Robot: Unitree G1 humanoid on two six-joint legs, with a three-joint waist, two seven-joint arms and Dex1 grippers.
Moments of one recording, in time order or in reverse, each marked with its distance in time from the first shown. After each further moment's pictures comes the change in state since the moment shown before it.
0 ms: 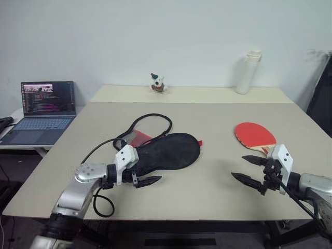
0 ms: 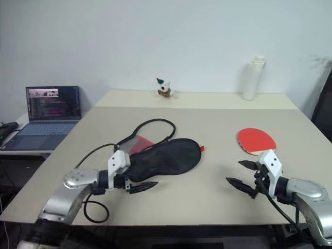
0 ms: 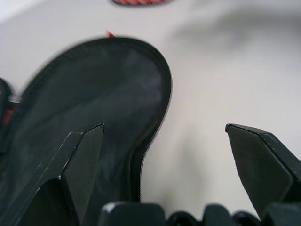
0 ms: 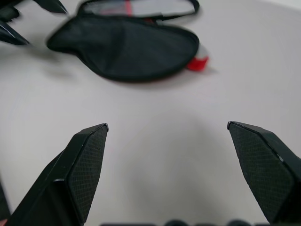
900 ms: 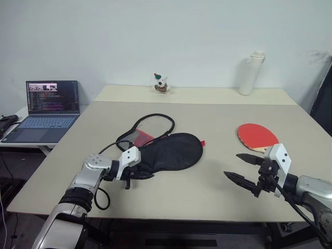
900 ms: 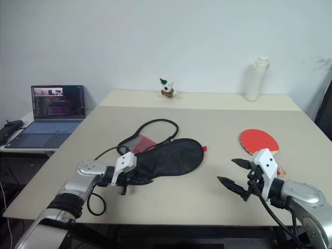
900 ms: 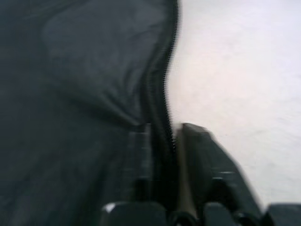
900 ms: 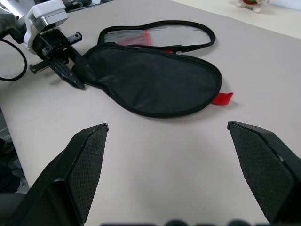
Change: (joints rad) left arm -0.214 -0.058 -0.078 0.498 0.148 -0.184 -0.164; right arm 0.045 0.015 -0.019 -0.144 0.074 0.070 -0.149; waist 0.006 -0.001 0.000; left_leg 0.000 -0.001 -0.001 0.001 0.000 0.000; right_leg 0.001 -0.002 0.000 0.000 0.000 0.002
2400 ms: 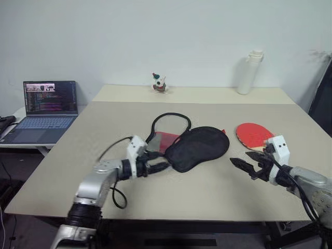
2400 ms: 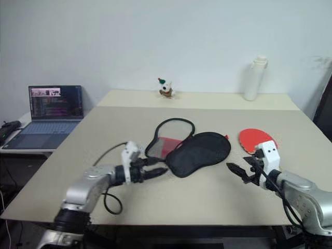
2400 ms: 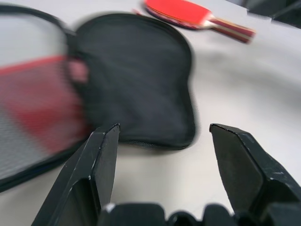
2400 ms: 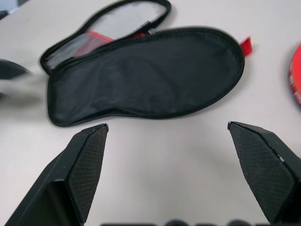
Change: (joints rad) left arm 0.156 -0.094 0.165 -0.536 -0.231 0.554 0.320; right arm -0.240 0.146 -0.009 0.215 0.075 0.346 -0.323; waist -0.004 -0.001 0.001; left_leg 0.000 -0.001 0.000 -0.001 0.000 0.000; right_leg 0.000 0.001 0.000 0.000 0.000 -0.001
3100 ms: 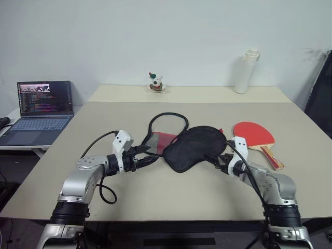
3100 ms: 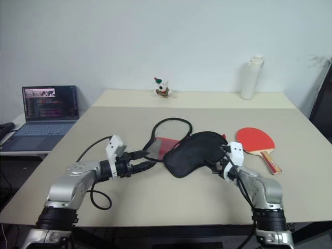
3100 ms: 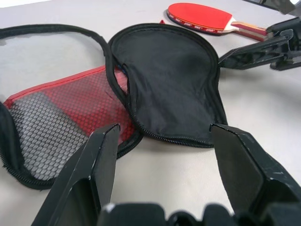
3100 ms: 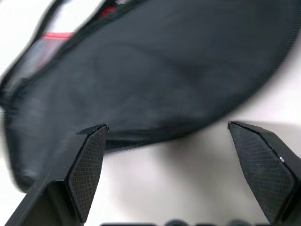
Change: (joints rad) left arm -0.001 0.046 0.029 -0.006 -0.008 -0.018 0.005; right arm -0.231 0.388 0.081 0.319 -0.135 0.001 -0.215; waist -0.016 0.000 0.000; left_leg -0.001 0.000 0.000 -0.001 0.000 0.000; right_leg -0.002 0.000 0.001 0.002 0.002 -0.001
